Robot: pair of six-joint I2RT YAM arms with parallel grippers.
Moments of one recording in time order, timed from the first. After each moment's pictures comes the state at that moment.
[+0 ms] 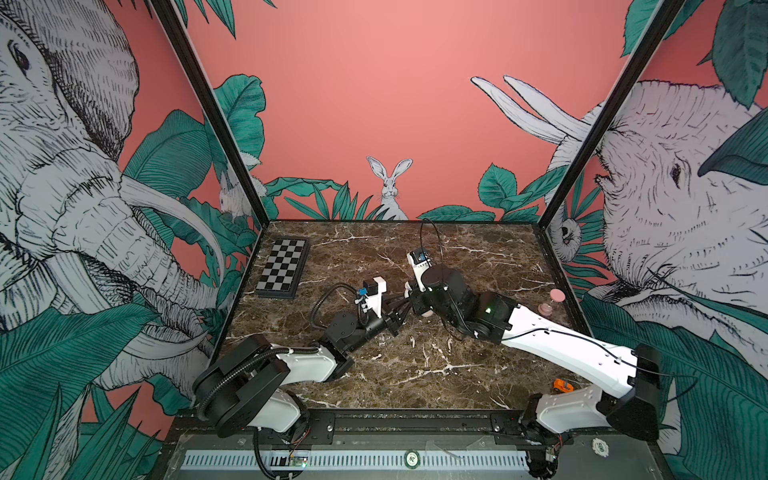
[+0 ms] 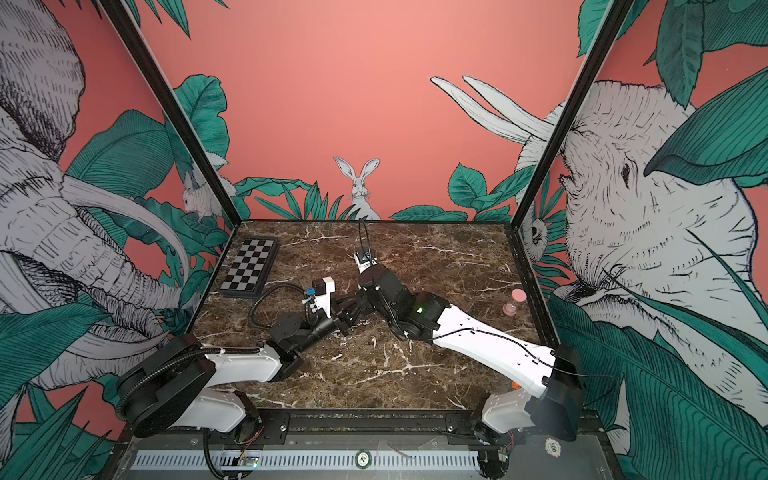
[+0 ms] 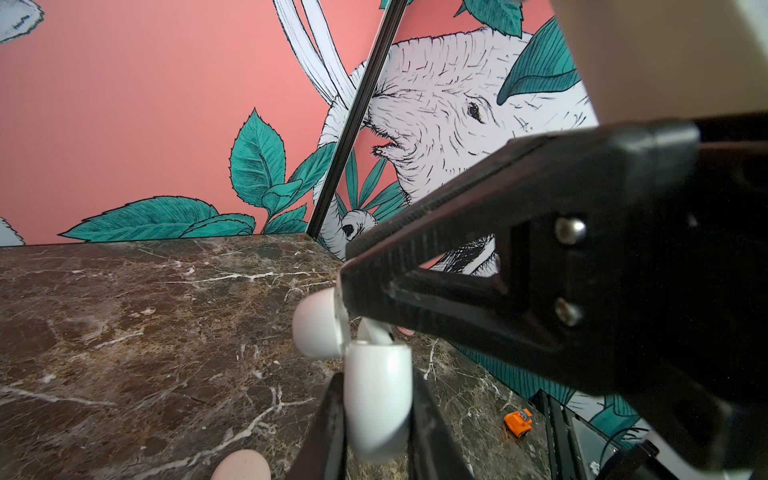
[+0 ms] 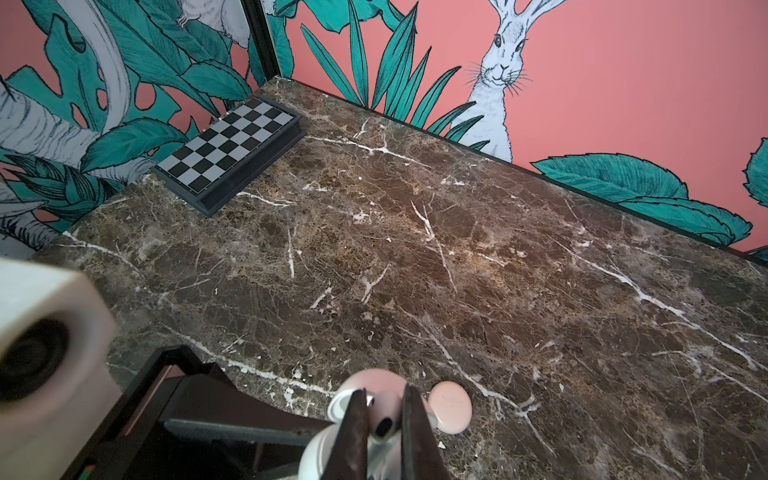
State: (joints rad) left arm -0.82 1.41 0.36 1.25 0.20 -0.46; right arm 1.01 1.37 1.25 -0.45 0.39 0.25
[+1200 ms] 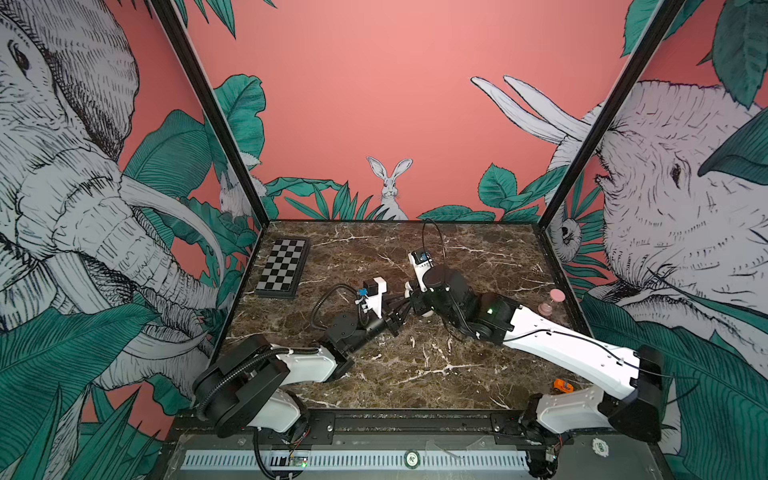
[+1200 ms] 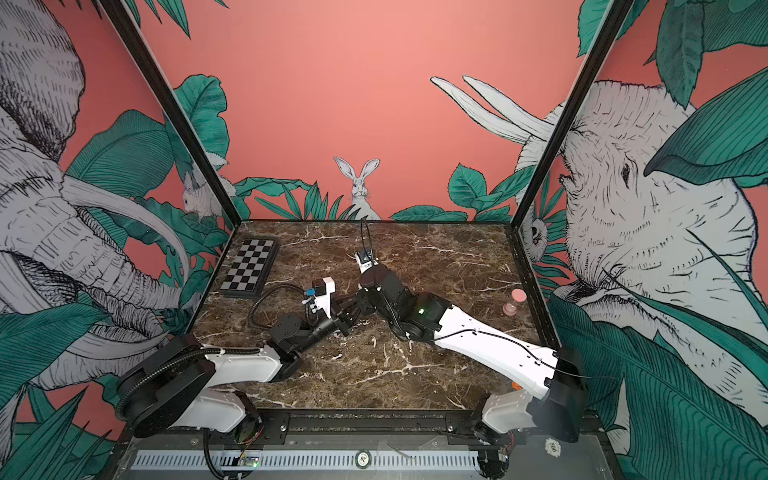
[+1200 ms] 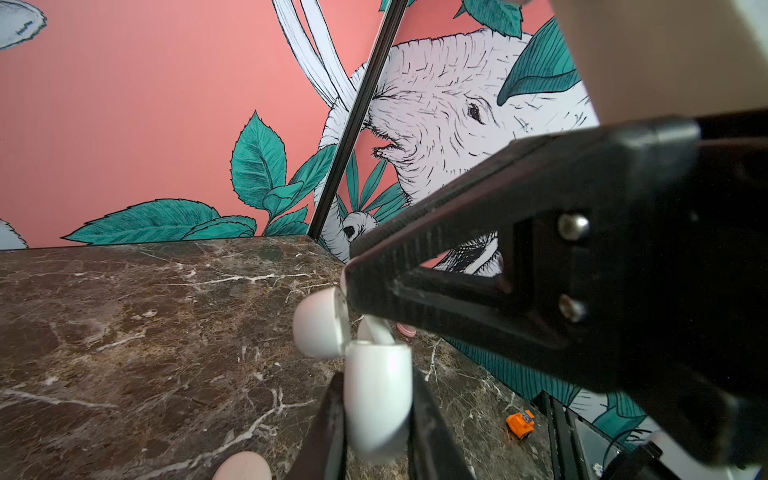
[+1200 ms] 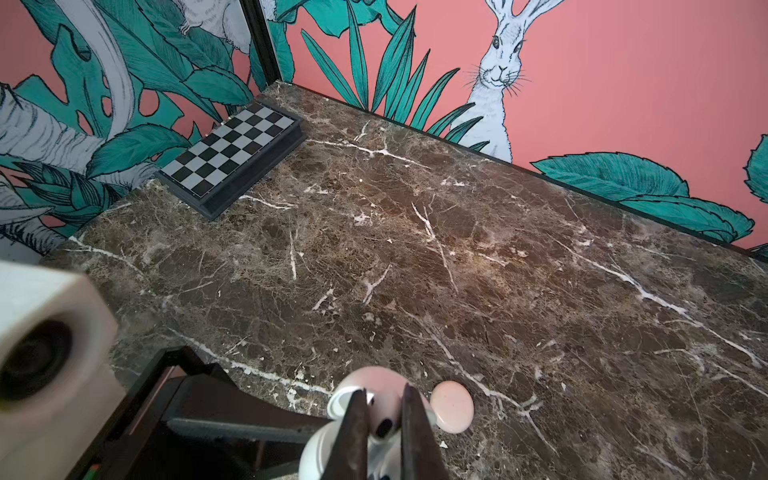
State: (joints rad) left arm -0.82 1.40 0.36 1.26 0.19 -0.45; right arm 1.01 1.36 1.24 -0.45 0.39 0.26
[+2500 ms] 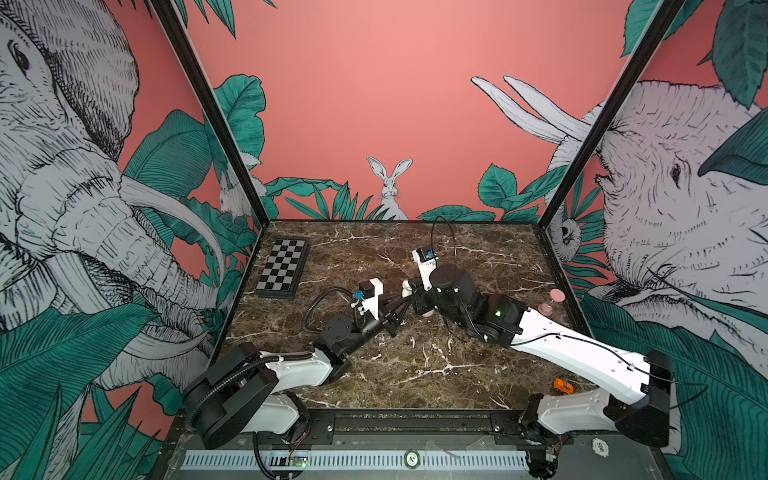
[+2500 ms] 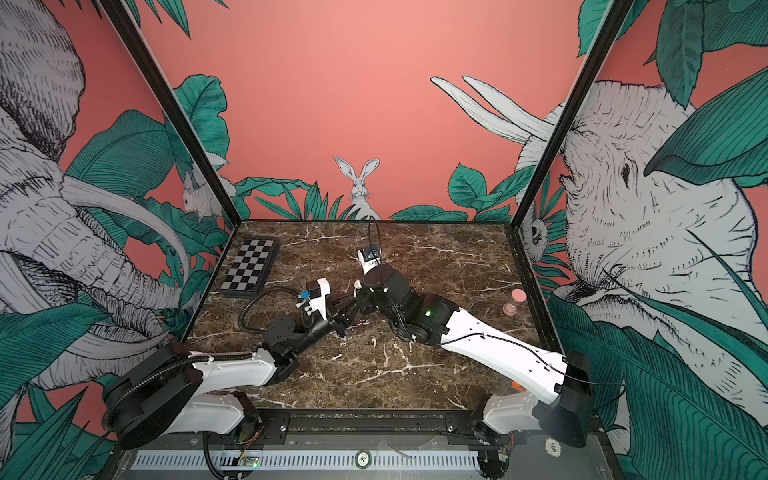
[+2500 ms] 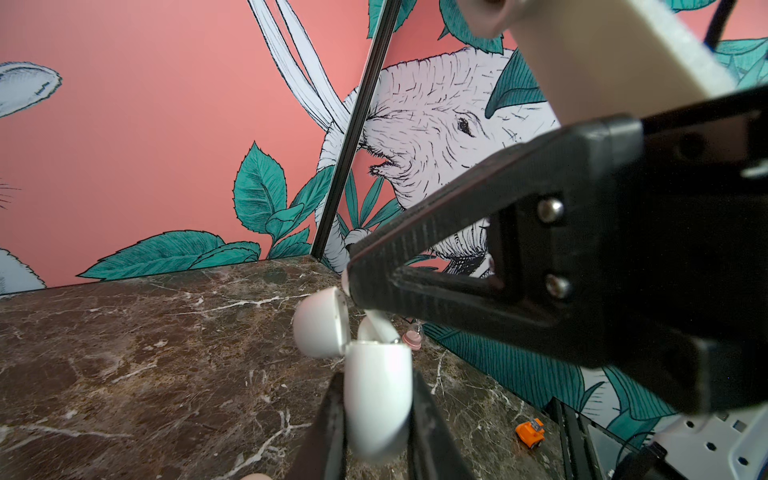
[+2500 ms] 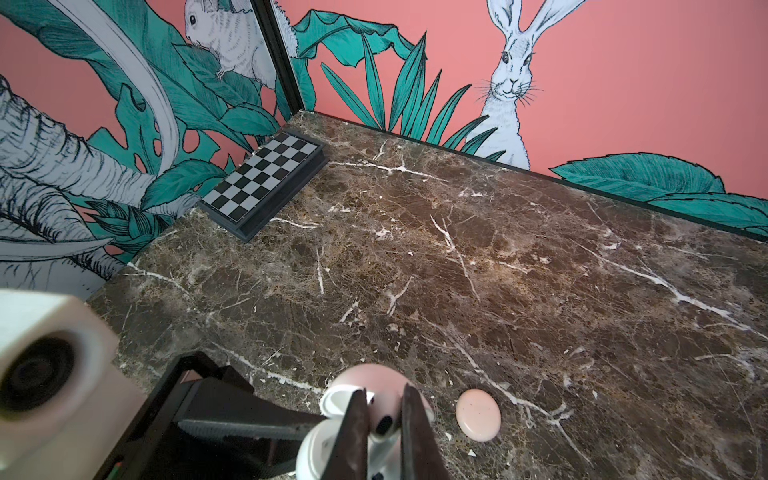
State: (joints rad) left arm -0.83 1.33 0.34 1.25 0.17 -0.39; right arm 1.02 1.32 1.23 -0.42 0.35 0.31
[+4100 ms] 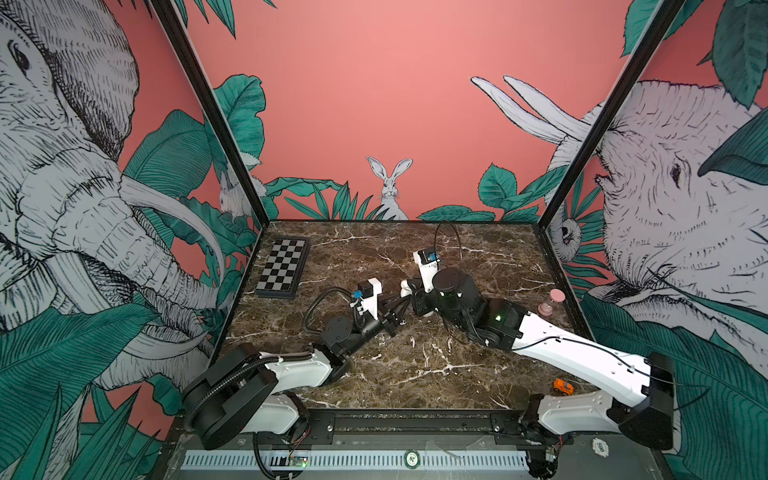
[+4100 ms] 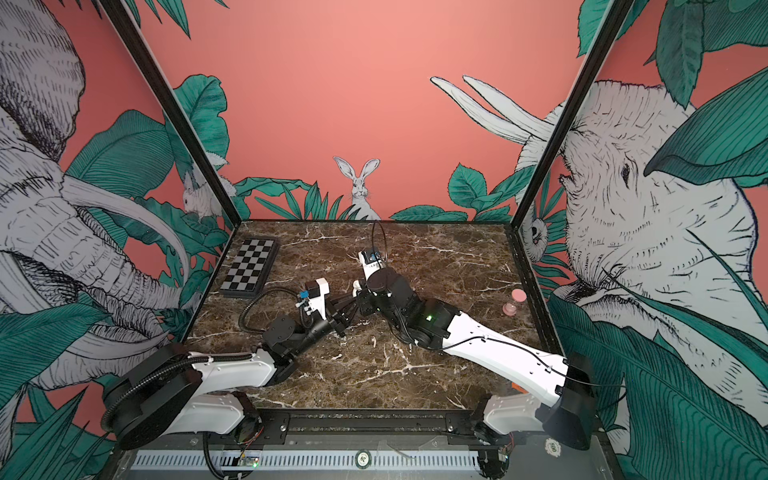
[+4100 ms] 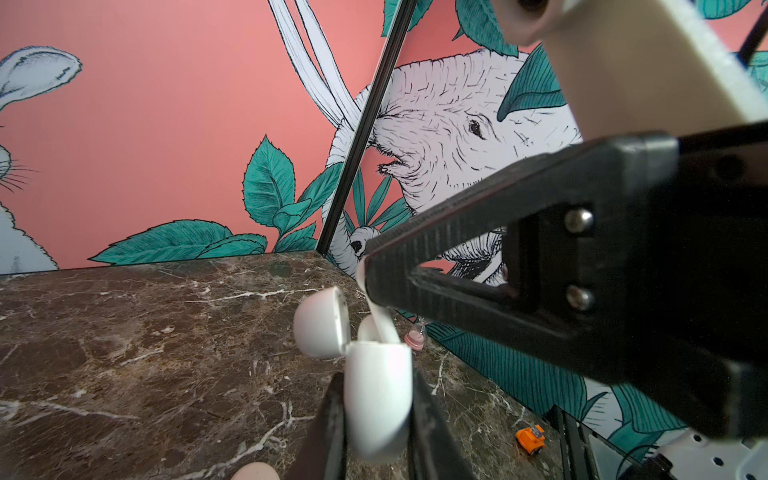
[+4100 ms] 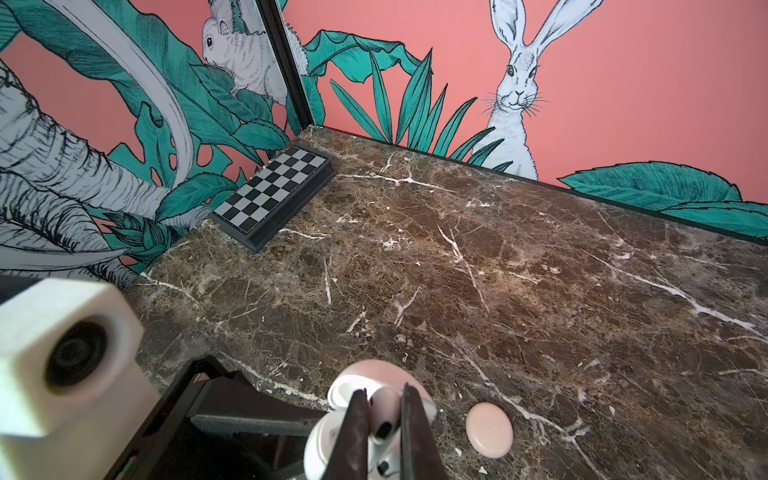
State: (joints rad) left arm -0.83 1.33 0.33 1.23 0.14 -0.42; right arm 1.02 1.29 1.17 -0.33 0.33 0.30
